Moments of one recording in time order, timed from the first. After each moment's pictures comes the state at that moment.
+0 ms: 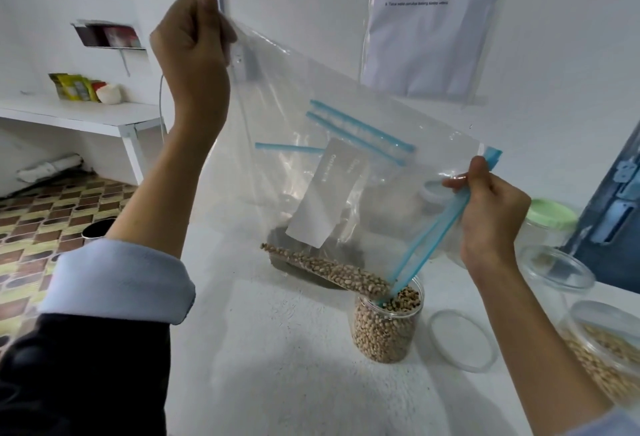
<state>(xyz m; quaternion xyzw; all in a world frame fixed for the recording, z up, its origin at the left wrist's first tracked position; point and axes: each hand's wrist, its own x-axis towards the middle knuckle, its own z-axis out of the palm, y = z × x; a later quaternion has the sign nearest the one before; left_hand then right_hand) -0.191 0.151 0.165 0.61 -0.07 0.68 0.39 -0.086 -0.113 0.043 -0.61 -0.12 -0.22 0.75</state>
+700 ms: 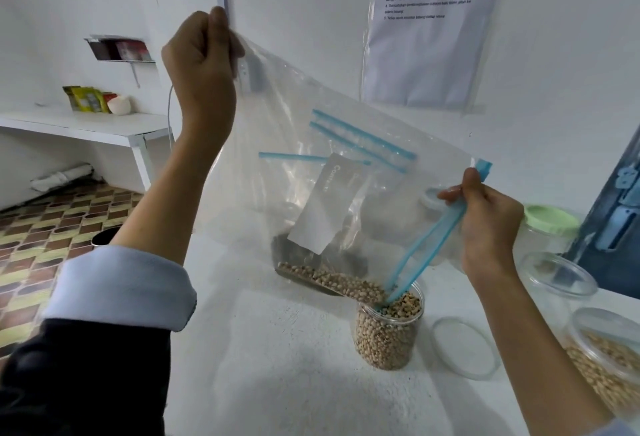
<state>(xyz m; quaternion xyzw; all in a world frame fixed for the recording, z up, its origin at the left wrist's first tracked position) -0.196 0.142 0.170 0.63 -0.06 0.67 0.39 -0.084 -0.116 0.041 -0.59 -0.11 -0.19 0.78</state>
